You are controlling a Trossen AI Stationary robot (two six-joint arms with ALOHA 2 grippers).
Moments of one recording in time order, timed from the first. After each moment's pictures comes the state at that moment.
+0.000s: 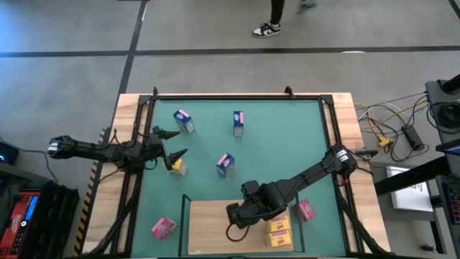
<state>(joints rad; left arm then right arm) -0.11 0.24 0.03 0.13 -0.54 -0.15 0.48 2.09 2.03 -1.21 0.08 1.75</state>
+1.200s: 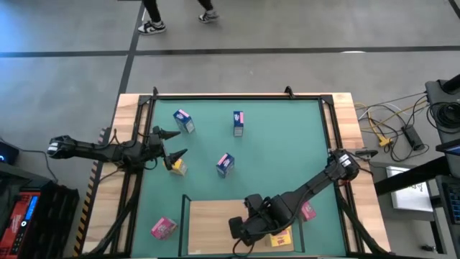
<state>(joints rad) -0.11 0.24 0.03 0.13 -0.54 -0.15 0.57 2.09 2.03 -1.11 0.05 1.88</state>
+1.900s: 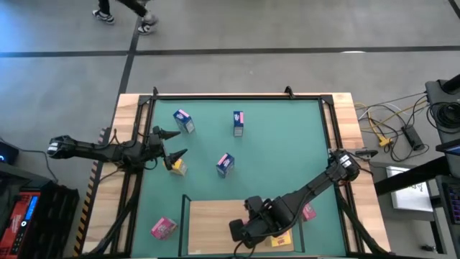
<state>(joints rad) -0.11 0.24 0.03 0.13 -0.54 -0.15 0.58 2.09 2.03 -1.09 0.05 1.87</state>
